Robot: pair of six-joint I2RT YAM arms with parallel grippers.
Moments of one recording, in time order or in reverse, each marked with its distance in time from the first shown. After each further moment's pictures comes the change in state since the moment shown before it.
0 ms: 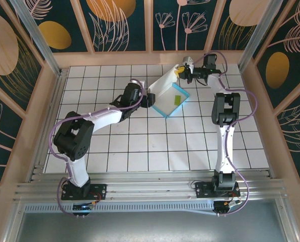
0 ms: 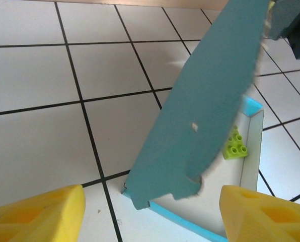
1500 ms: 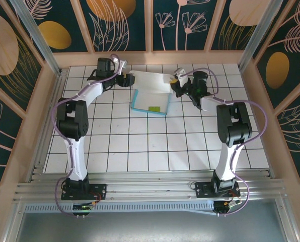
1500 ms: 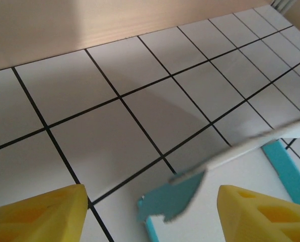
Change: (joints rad) left arm 0.380 0.321 0.540 -0.320 0.552 0.386; right arm 0.184 -0.588 -0.971 0.669 0.607 0.477
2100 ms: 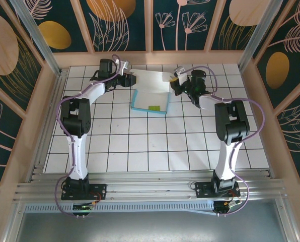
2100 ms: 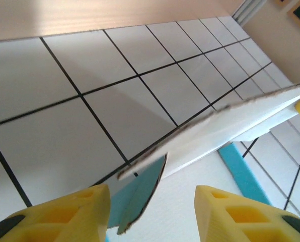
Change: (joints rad) left arm 0.001 0.063 0.016 0.064 0.158 -0.138; right arm 0.013 0.042 0.049 -0.022 0.069 0.079
